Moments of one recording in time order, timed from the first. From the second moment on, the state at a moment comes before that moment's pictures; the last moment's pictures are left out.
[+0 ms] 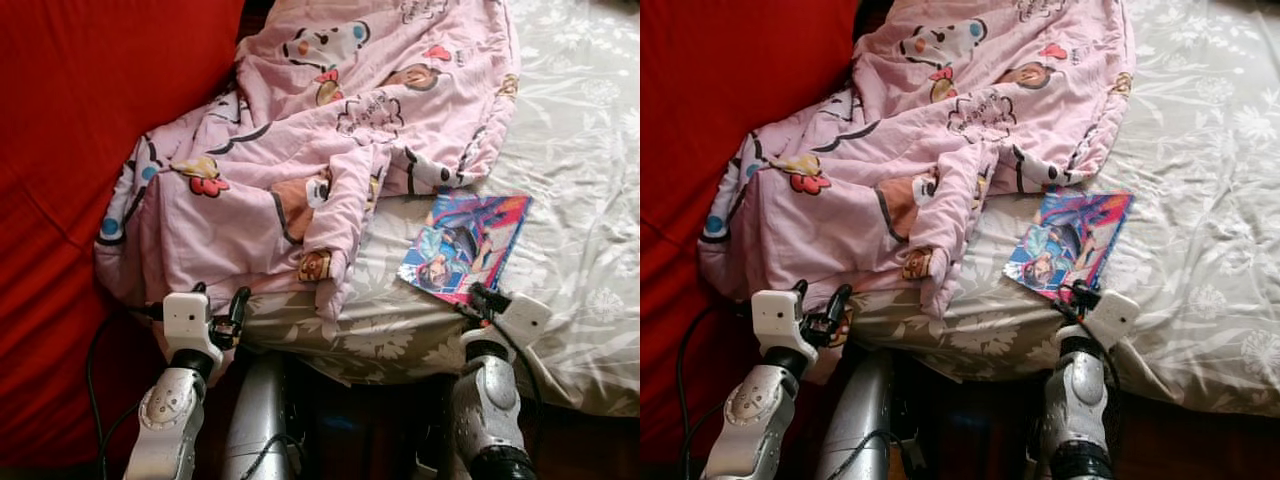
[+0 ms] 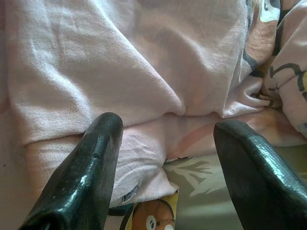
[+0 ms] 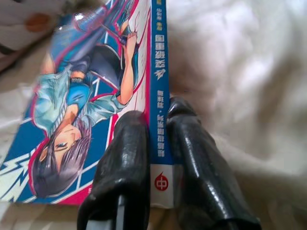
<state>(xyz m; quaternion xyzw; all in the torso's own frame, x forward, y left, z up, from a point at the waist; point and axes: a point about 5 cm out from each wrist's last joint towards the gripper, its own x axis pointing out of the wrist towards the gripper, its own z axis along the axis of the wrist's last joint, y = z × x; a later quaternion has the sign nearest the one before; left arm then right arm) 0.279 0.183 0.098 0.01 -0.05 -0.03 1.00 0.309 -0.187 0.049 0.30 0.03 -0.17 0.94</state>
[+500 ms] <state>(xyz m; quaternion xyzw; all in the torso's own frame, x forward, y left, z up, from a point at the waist) 0.278 0.183 0.098 0.01 -0.05 -0.03 1.00 0.295 -0.167 0.033 0.34 0.07 -0.08 0.93</state>
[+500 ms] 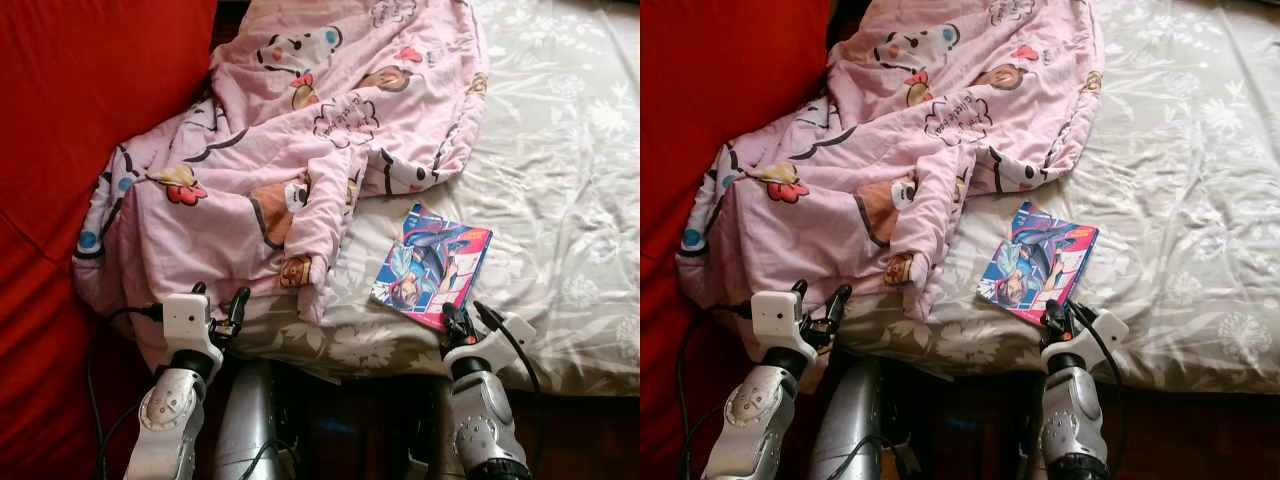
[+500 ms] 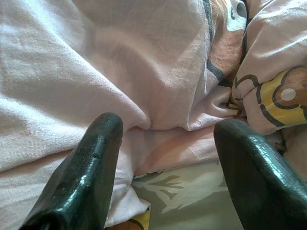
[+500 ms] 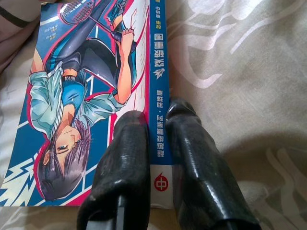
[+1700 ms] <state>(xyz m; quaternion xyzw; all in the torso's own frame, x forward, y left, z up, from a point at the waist) 0.278 0.183 0.097 0.01 -0.05 -0.03 1.00 0.292 -0.166 0.032 0.30 0.07 -0.06 0.95</state>
